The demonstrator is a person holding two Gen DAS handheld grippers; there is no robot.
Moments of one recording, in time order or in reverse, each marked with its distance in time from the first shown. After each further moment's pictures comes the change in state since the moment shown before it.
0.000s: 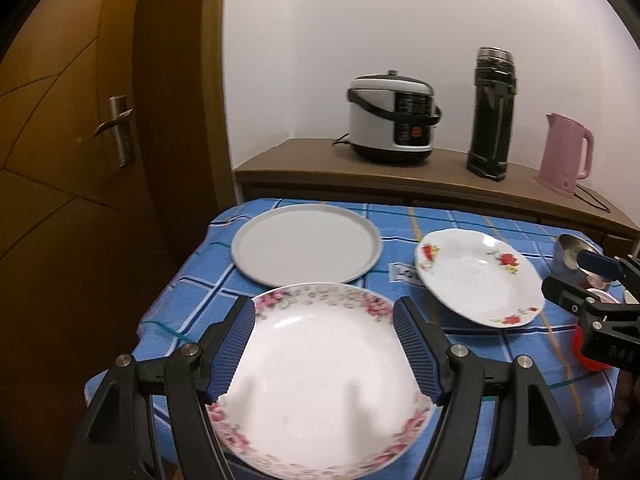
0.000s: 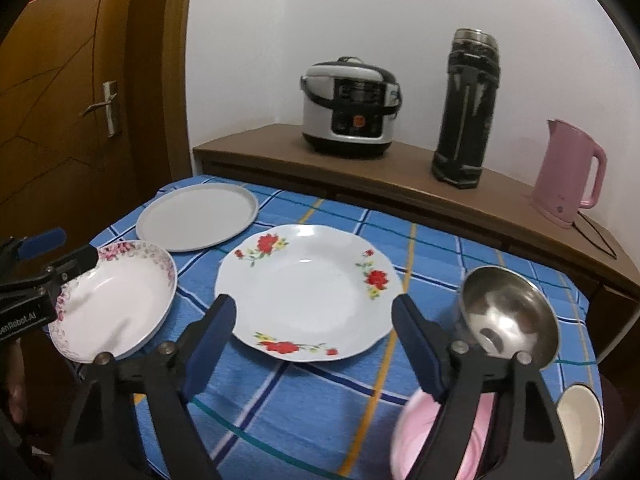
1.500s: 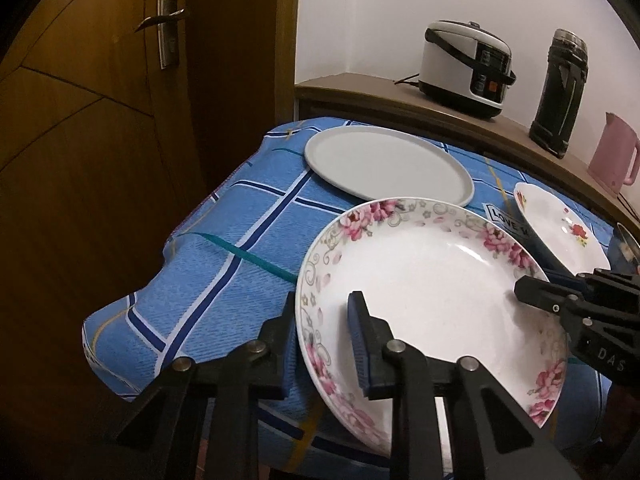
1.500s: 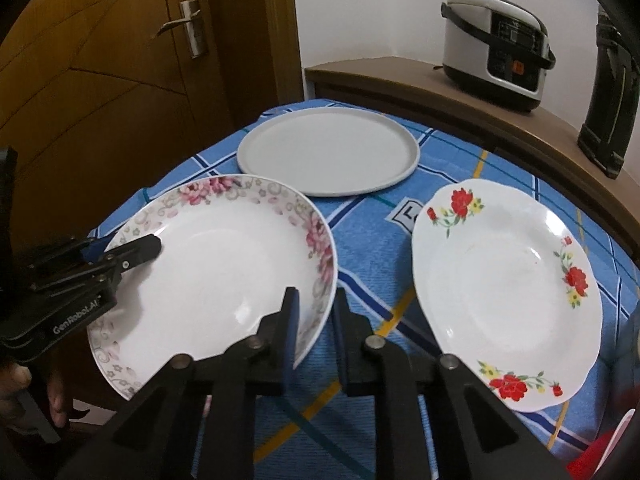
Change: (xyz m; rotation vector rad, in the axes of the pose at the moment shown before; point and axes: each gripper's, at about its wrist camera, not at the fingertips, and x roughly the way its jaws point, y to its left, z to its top) left arm 0.048 0.068 -0.043 -0.136 0.200 0.064; right arm 0.082 0.098 -0.003 -0.111 0.219 0.318
